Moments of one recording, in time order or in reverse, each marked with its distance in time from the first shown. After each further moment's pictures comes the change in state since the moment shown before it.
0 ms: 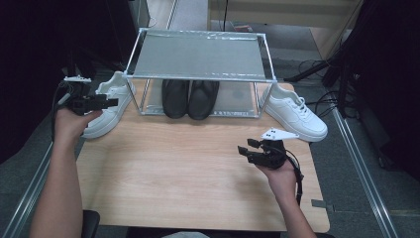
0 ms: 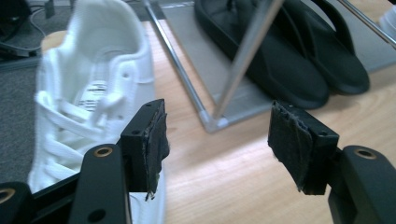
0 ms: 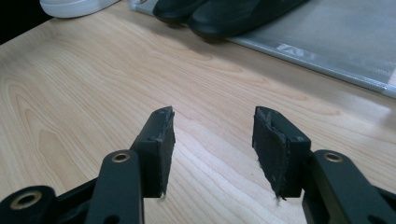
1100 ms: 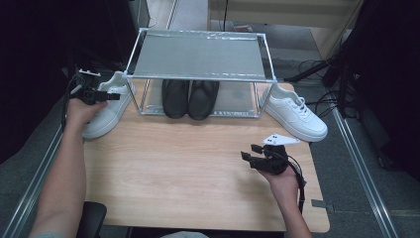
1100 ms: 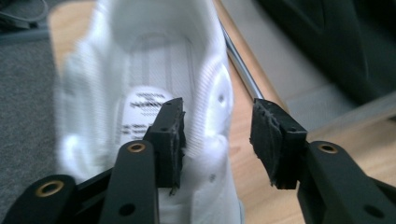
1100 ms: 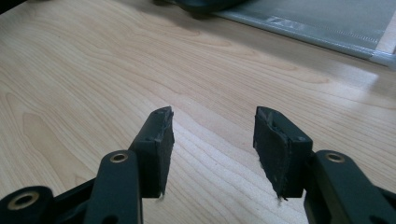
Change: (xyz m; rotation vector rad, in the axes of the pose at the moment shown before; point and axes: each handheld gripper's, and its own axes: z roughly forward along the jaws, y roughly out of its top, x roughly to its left) left arm 0.054 0.011 0.073 0.129 0.009 -0.013; right arm 0.000 -0.014 -0.003 0.049 -0.047 0.020
